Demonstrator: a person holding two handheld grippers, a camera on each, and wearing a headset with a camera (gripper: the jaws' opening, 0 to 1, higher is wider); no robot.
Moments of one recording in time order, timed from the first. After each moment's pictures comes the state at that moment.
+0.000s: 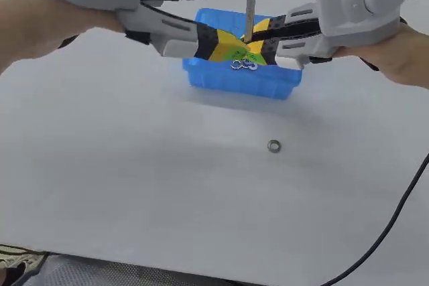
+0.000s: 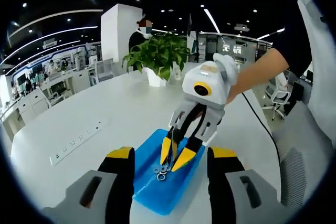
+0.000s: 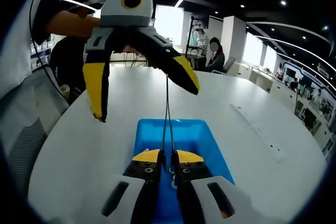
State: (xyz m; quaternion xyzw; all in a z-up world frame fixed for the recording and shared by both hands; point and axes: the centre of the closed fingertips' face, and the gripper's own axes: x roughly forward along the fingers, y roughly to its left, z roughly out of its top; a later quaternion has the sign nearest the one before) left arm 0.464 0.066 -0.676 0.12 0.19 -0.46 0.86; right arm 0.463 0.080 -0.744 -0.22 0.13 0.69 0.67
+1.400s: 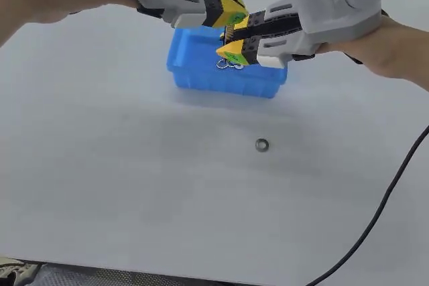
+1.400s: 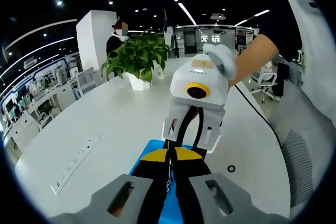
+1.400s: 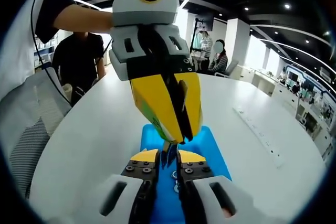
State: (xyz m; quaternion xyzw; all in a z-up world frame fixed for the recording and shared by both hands) left arm 0.465 0.037 -0.673 0.18 0.16 -0.51 0.82; right arm 0.456 0.084 -0.734 -0.22 0.13 0.70 0.67
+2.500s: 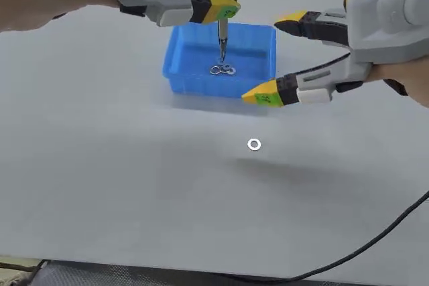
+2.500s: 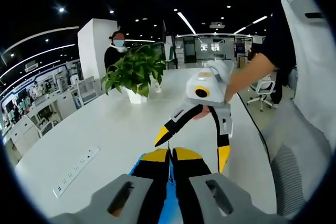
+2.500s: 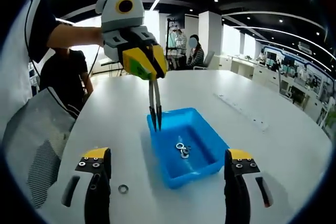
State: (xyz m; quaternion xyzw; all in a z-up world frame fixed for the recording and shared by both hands) left arm 0.426 0.025 -0.628 0.16 0.13 -0.53 0.82; right arm 0.437 0.004 -0.719 -0.16 0.18 0.63 0.74
